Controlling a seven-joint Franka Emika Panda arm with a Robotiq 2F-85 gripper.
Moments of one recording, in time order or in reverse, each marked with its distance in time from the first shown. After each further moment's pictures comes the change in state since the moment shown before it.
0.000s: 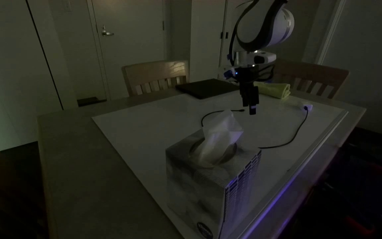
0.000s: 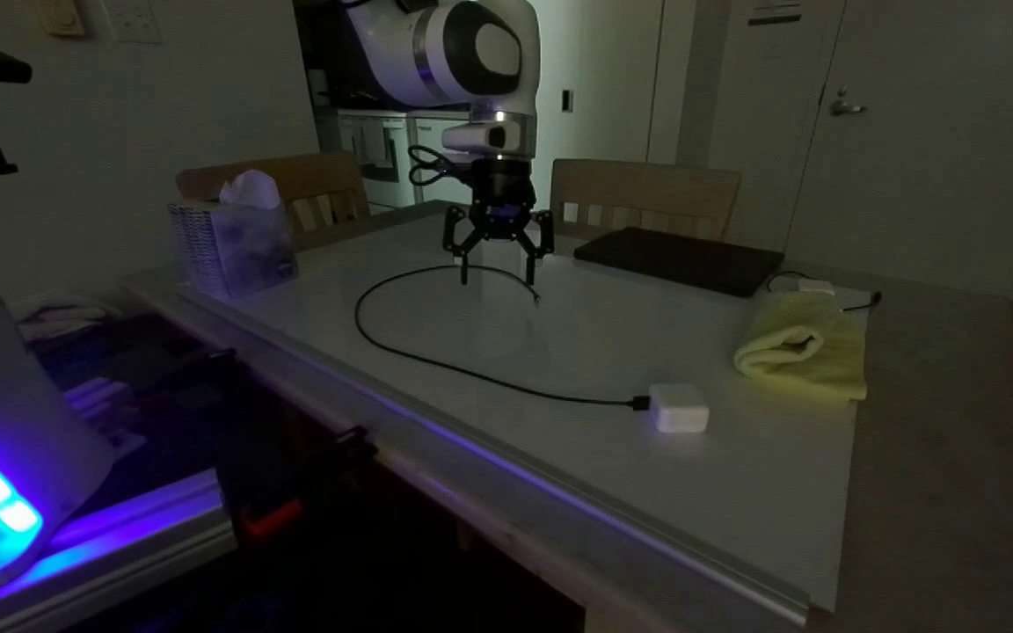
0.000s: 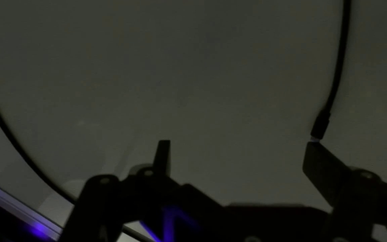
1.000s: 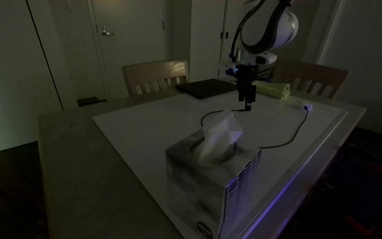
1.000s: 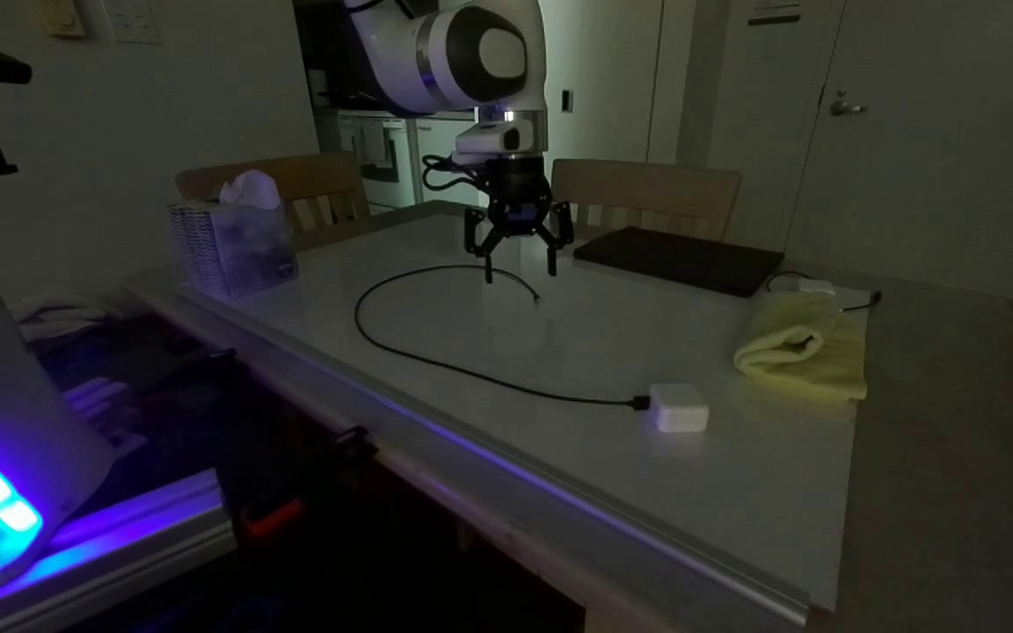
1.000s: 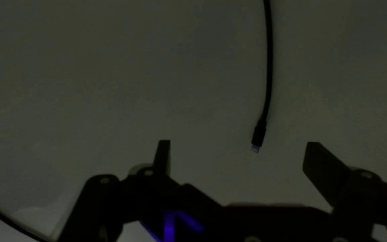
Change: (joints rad) arm -0.011 0.003 -0.019 -0.023 -0.002 0.178 -0.047
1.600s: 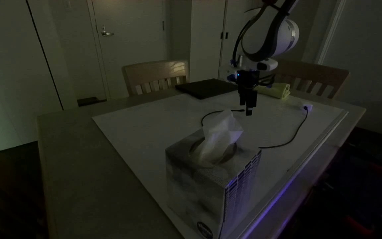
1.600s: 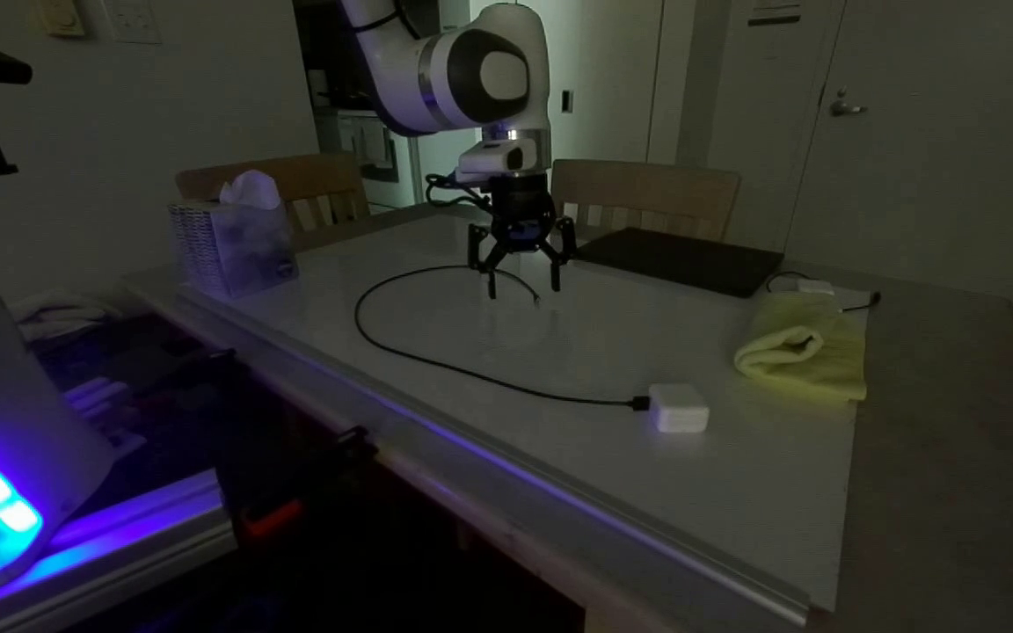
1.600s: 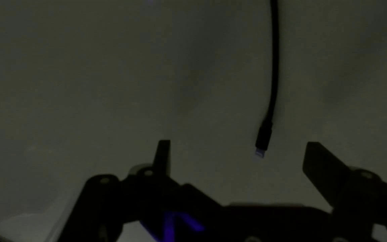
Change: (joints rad) arm -0.001 0.042 -0.012 -0.007 0.021 0.054 -0.018
